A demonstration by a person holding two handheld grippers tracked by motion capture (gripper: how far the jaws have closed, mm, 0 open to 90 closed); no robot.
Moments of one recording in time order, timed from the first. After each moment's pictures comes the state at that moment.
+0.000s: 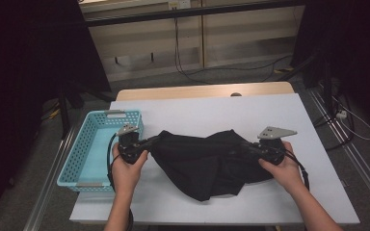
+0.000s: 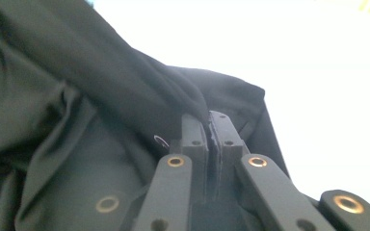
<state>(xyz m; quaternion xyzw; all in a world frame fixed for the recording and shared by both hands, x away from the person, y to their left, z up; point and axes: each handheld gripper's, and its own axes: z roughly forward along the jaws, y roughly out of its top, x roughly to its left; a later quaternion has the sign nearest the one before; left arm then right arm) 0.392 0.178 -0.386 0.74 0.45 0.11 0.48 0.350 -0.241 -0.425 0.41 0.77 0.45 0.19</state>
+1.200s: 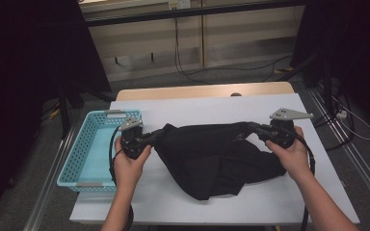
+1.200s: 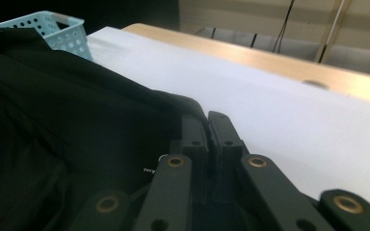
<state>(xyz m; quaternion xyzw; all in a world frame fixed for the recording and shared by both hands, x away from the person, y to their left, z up) 0.399 0.164 -0.359 0.75 0.41 0.12 0.50 0.368 -0.255 -0.374 0.44 0.72 0.49 0.22</state>
